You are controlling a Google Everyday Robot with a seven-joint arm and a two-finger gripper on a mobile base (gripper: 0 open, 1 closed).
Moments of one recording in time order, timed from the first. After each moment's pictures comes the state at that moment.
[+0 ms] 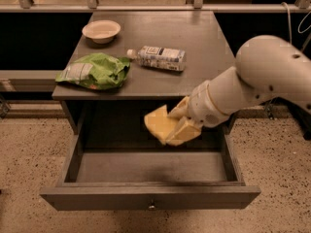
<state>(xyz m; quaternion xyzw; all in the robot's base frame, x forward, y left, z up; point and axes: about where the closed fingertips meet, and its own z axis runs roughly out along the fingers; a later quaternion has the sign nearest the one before) 0.487 -0.055 0.809 -0.63 0.70 0.16 0.28</state>
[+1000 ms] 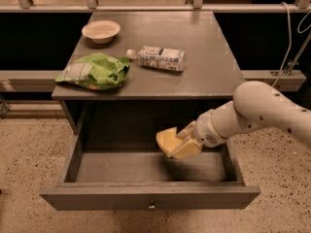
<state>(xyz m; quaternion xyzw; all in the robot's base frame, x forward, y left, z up) 0.508 -0.081 0.700 -0.54 0.77 0.22 0.26</state>
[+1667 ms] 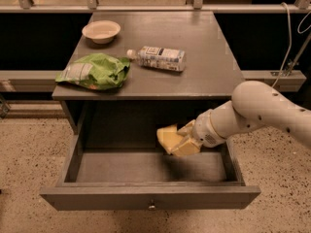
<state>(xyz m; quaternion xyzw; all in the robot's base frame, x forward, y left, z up) 0.508 -0.078 0.699 -0.54 0.77 0.22 0.26</state>
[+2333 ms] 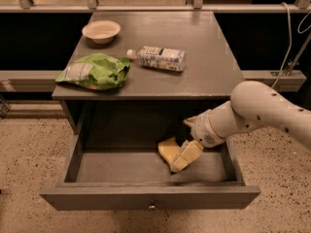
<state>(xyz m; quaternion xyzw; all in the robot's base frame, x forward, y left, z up) 0.507 -0.076 0.699 -0.54 0.77 0.22 0.26</state>
